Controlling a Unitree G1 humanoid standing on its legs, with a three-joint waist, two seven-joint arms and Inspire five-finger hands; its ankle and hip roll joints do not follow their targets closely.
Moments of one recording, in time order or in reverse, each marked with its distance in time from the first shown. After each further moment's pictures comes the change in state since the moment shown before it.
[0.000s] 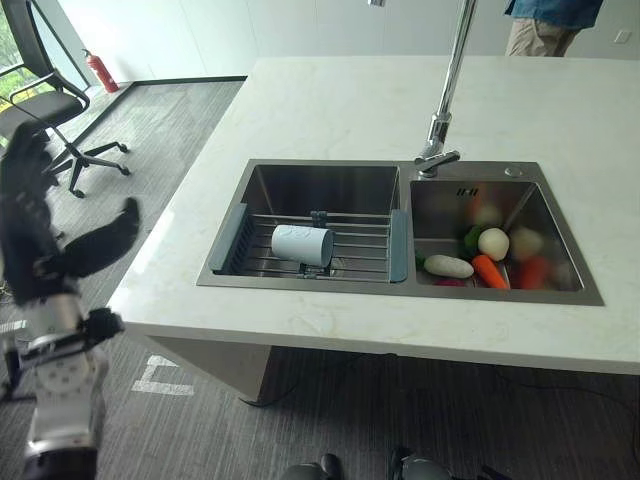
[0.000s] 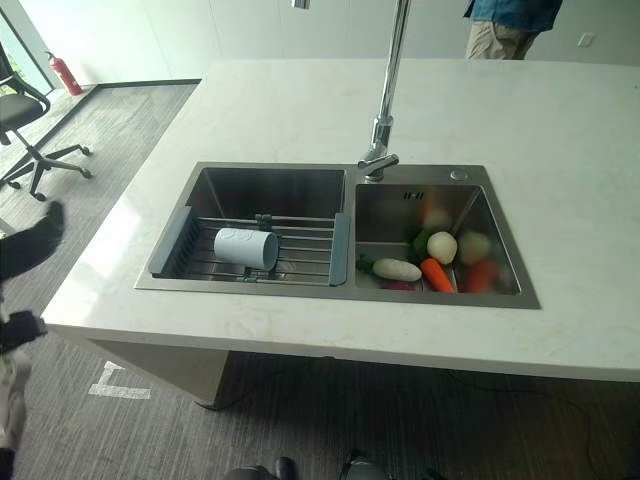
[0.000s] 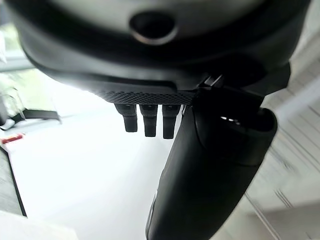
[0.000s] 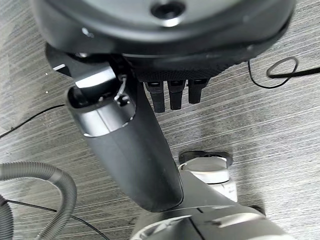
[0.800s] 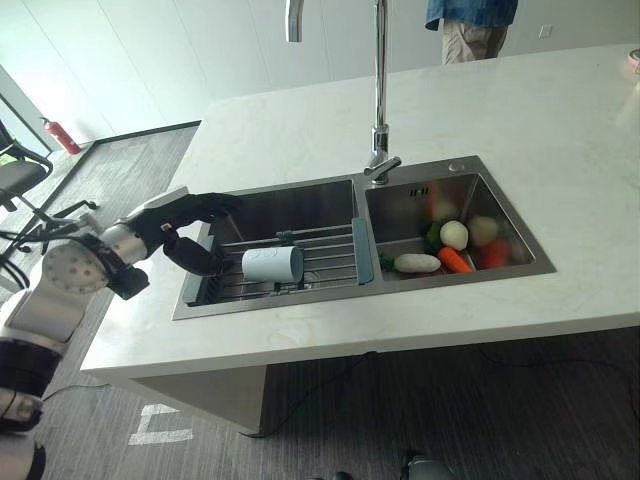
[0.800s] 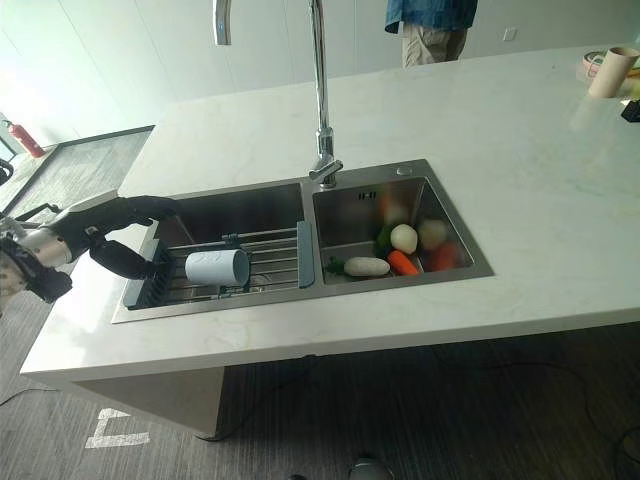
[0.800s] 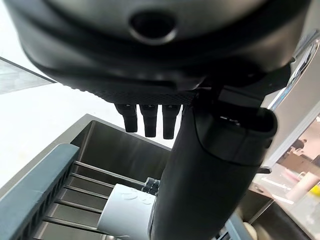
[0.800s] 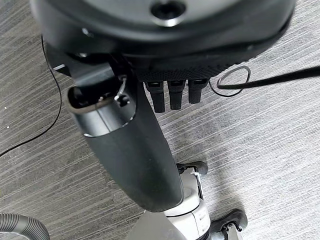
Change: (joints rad) left arm -0.501 0.402 -0.579 0.254 0.059 0.383 -0.627; right arm 0.002 -0.100 -0.003 0.076 0.005 0.074 0.036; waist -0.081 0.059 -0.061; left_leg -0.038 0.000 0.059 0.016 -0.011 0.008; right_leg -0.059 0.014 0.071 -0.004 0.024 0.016
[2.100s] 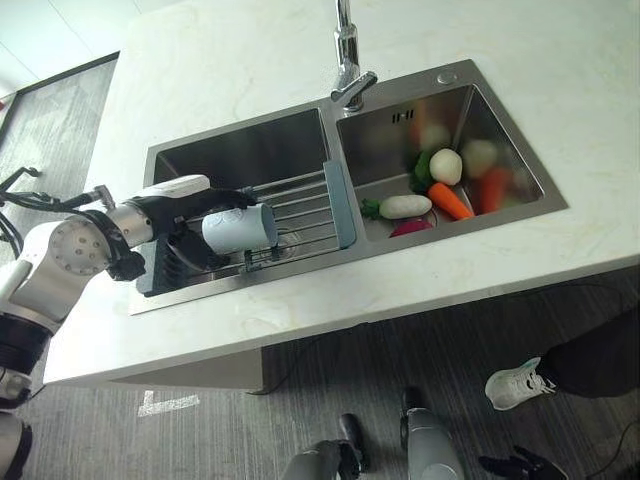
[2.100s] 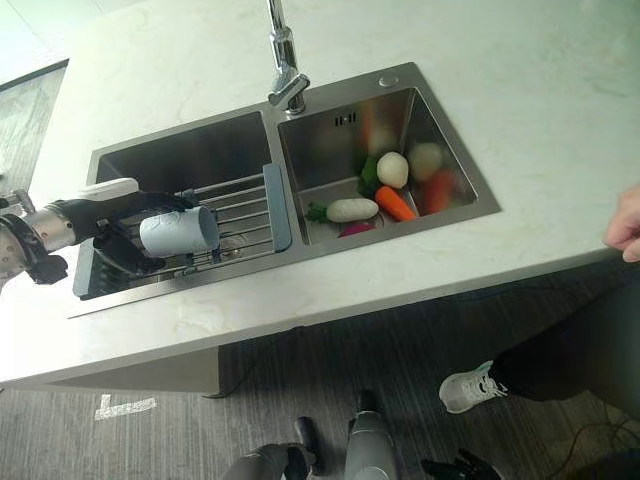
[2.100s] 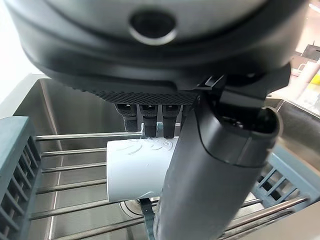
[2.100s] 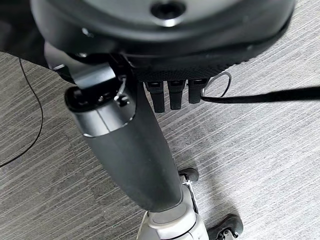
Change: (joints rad) left arm -0.094 0.031 -0.076 -0.004 0.212 -0.132 0.020; right arm -0.041 -0.053 -0.023 -0.127 0.031 -0.011 0.023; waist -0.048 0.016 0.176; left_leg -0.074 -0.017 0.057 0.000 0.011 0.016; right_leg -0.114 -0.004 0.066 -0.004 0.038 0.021
